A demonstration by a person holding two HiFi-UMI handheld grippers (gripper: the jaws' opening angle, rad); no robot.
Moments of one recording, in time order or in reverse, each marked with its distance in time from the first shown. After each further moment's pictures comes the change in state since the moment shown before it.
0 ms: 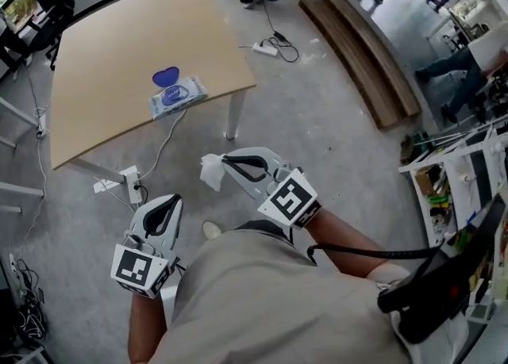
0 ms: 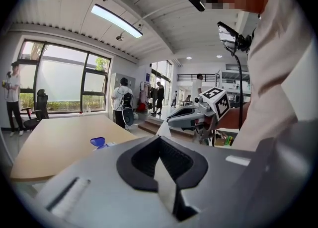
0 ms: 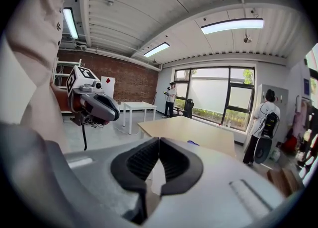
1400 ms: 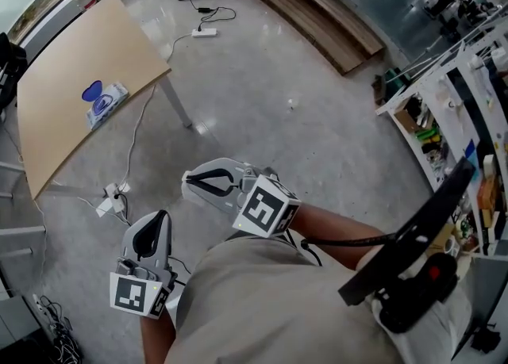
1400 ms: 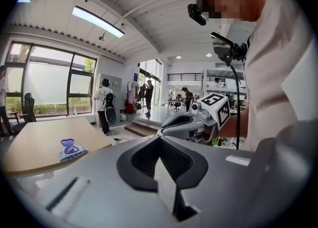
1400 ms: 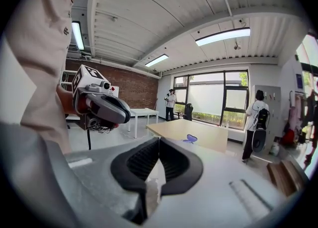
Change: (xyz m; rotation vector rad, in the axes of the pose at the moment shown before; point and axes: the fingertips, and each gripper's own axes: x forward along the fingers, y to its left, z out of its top) left arm 0.052 -0.281 0.039 0.034 0.013 -0.070; right arm -0.258 0.040 -0.071 0.017 -0.062 0.008
